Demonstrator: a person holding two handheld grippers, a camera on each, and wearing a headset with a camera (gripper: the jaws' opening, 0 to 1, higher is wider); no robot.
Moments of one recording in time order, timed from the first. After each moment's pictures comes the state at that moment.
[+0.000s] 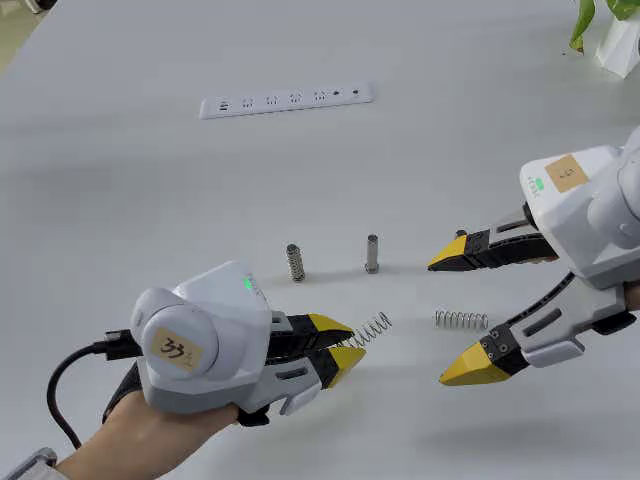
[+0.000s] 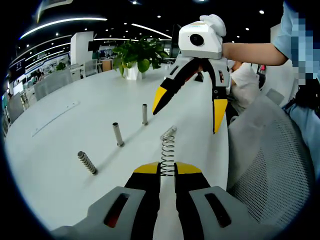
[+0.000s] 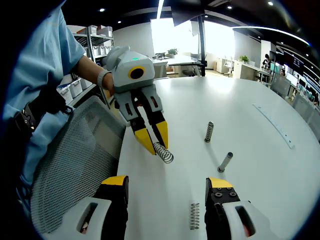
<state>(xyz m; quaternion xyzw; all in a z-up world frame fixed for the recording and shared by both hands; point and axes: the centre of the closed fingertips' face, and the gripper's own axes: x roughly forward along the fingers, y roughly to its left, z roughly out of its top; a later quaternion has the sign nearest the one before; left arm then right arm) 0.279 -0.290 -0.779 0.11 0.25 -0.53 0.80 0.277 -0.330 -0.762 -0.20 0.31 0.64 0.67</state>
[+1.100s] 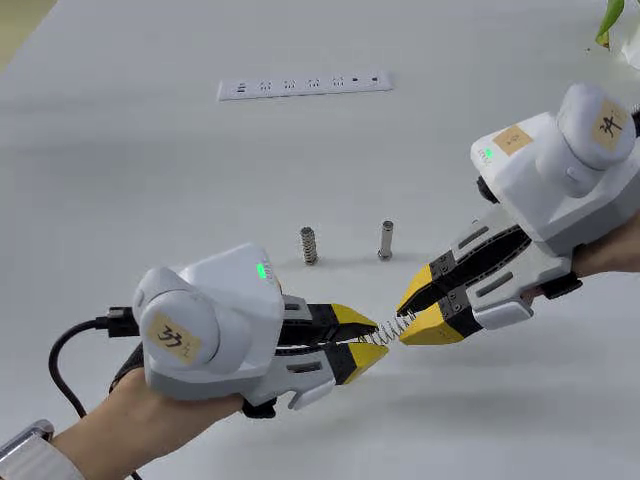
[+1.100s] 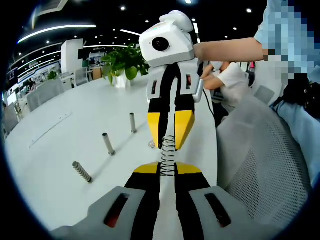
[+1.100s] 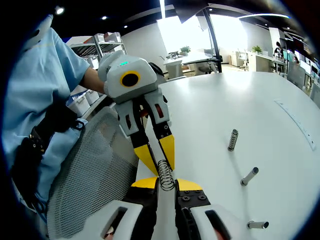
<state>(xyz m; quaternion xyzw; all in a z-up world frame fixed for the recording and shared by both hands) 0.262 -0.299 -0.765 0.11 0.22 -0.57 0.79 0.260 -0.303 -0.760 -0.16 0.35 0.69 0.61</state>
